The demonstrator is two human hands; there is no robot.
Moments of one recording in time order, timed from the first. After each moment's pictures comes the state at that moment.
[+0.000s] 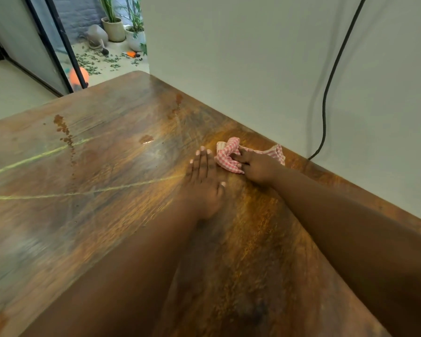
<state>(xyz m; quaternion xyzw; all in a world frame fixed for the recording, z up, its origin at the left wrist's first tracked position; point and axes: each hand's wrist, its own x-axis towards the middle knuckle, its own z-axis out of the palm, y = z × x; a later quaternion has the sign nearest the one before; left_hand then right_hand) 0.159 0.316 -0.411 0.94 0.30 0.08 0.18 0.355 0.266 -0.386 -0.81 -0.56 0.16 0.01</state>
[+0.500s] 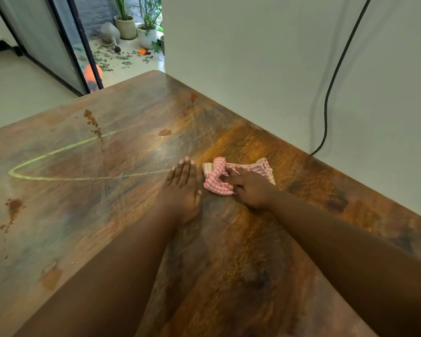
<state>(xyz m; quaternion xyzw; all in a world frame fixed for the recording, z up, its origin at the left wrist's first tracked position) 0.068 0.318 -0.403 0.93 0.33 -0.01 0.14 0.274 0.222 -0.392 -0.75 -0.64 0.17 0.03</state>
